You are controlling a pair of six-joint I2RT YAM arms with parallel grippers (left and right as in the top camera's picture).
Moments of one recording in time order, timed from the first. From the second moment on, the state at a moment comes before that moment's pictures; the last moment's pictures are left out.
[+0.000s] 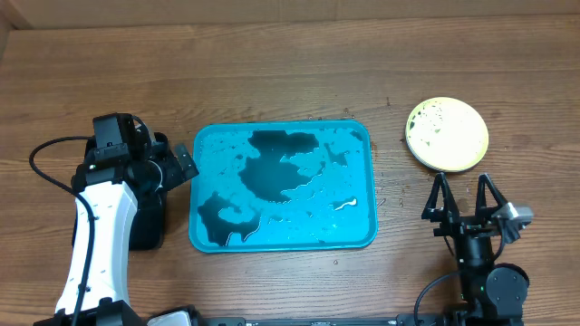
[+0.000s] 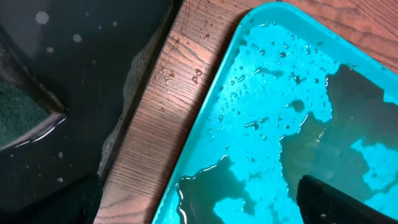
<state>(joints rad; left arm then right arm) 0.23 1.40 1.00 -0.81 0.15 -0.29 0.06 0.01 0.02 0.11 0.00 0.41</state>
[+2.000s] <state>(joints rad) 0.23 1.40 1.00 -0.82 0.14 -0.22 0.06 0.01 0.02 -0.04 -0.02 0.15</state>
